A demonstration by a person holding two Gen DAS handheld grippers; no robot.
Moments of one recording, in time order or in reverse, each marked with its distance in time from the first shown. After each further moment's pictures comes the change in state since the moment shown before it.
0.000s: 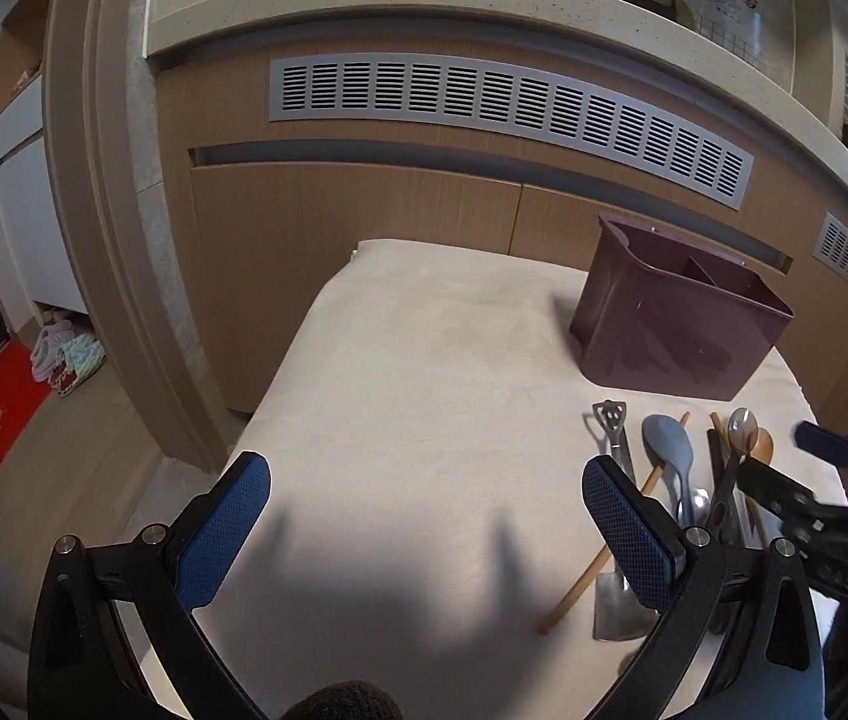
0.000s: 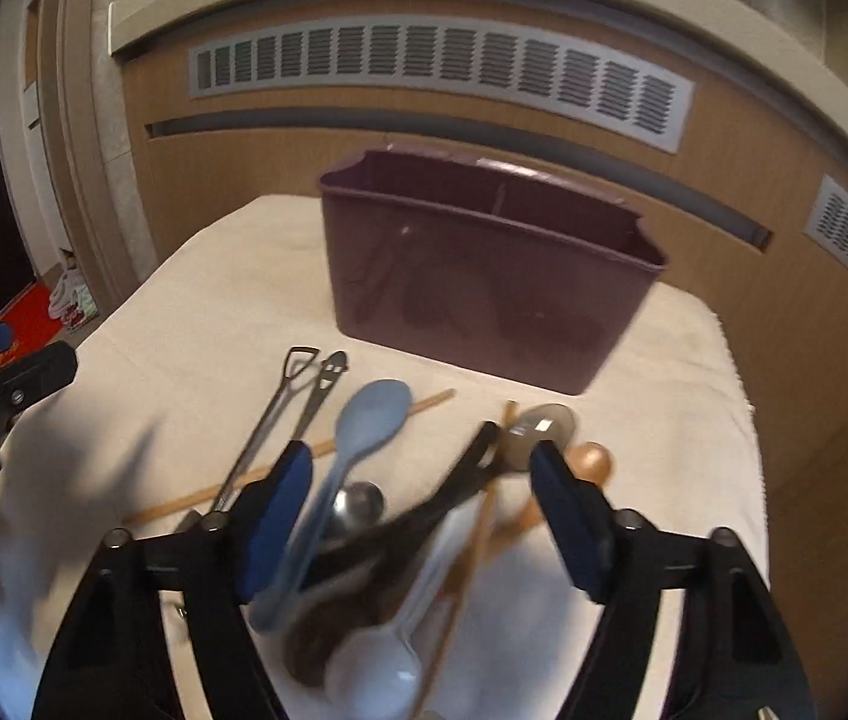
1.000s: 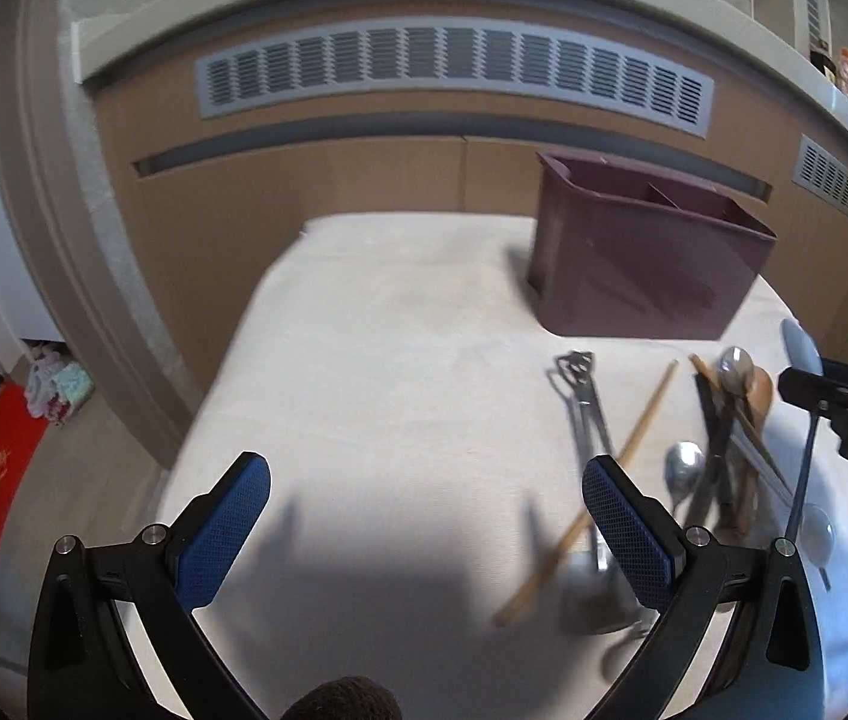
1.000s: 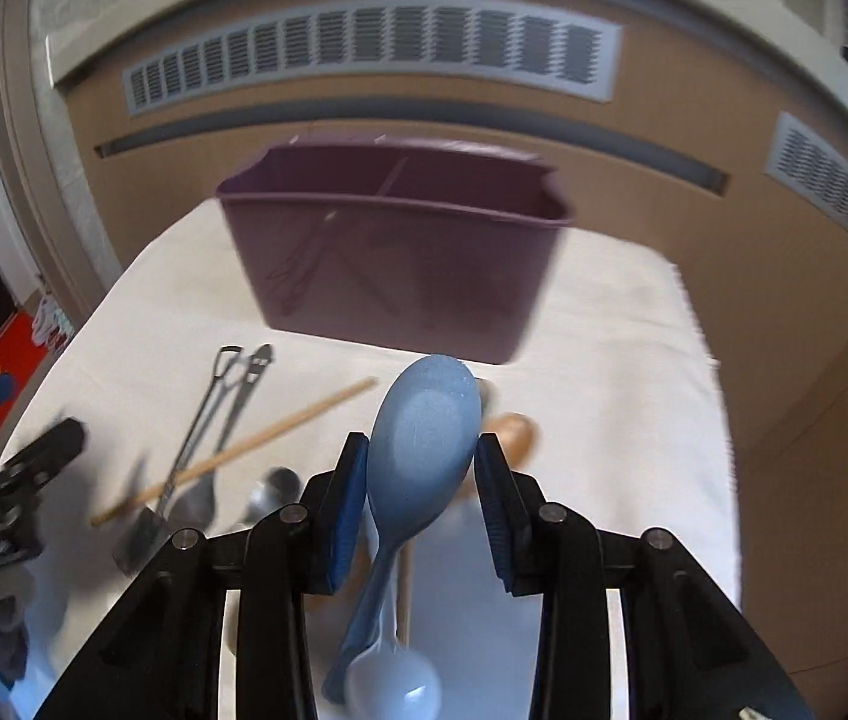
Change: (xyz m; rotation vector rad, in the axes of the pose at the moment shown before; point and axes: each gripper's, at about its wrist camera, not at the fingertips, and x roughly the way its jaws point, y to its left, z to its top) left arm 0.027 -0.045 -0.003 0.126 0.098 -0.038; right arm -0.032 -0.062 -0.010 0.122 0.014 -0.044
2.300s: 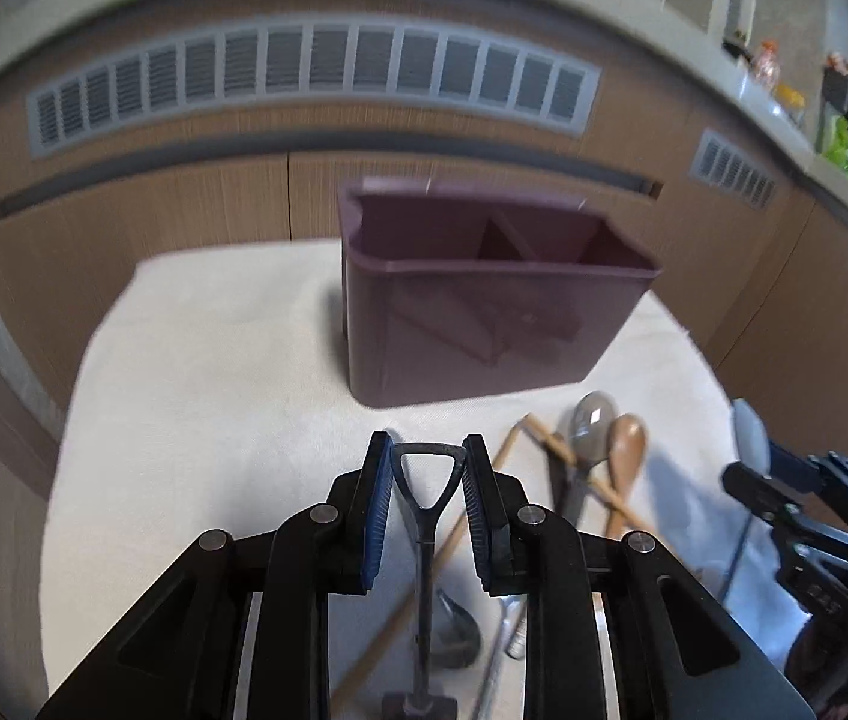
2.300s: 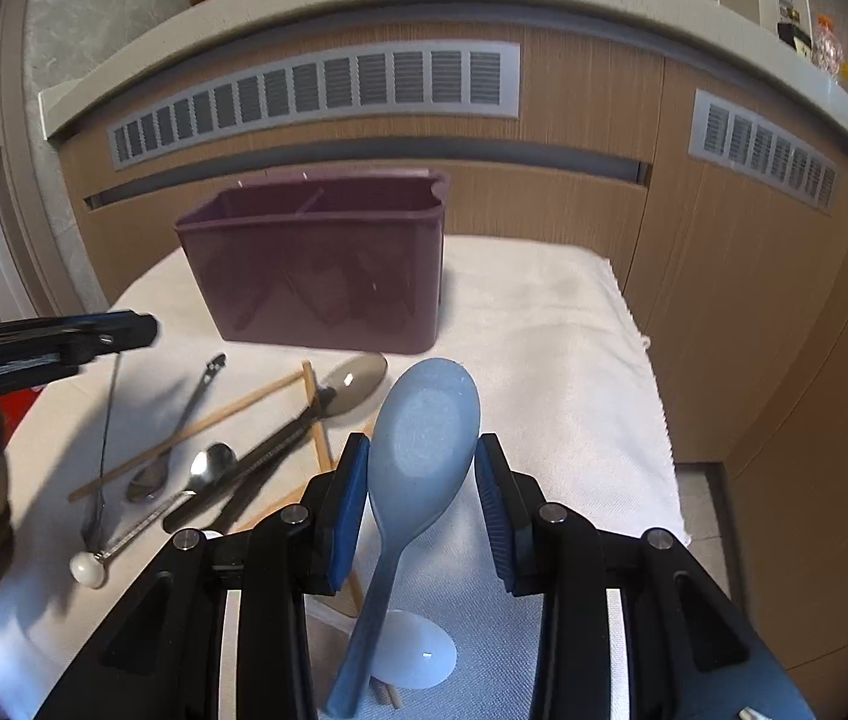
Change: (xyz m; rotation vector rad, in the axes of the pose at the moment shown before) left arm 0.010 -0.068 0.059 0.089 -0.012 -0.263; right arm -0.028 -0.044 -0.023 0.054 -0.115 -0.004
